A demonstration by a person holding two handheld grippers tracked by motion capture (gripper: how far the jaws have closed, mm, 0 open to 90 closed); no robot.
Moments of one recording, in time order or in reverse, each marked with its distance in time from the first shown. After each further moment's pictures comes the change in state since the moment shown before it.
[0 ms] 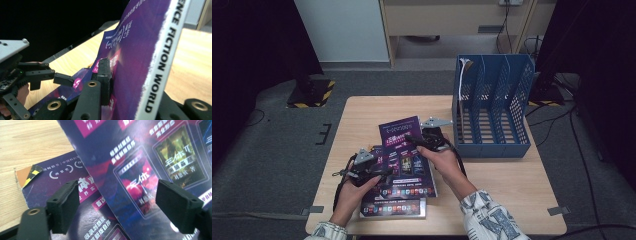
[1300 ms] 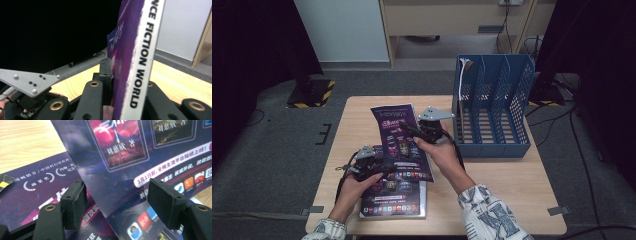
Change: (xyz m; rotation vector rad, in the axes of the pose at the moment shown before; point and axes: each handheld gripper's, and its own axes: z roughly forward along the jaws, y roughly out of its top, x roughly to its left) left arm 0.009 0.005 0.014 0.000 -0.148 -0.002; right arm 0.016 0.040 -0.013 -0.176 0.027 -0.136
